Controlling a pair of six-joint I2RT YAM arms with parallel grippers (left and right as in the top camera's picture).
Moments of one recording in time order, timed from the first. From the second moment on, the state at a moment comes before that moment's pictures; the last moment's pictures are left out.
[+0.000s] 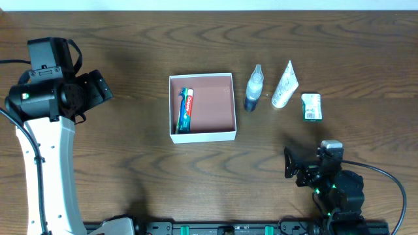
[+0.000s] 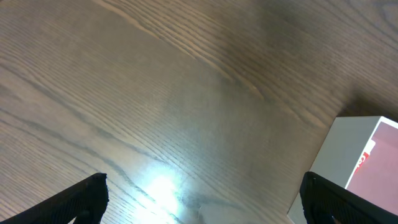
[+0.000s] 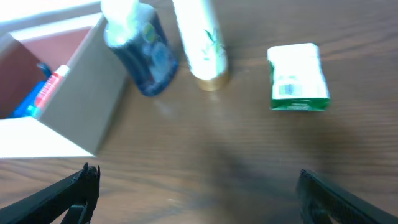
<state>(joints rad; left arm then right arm) 0.17 1.38 1.52 -1.23 -0.17 -0.30 0.09 0.12 0.14 -0.47 -0.17 0.26</state>
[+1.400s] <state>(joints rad) 0.17 1.38 1.52 -1.23 -0.17 -0.30 -0.14 1.76 1.17 -0.72 -0.02 0.10</state>
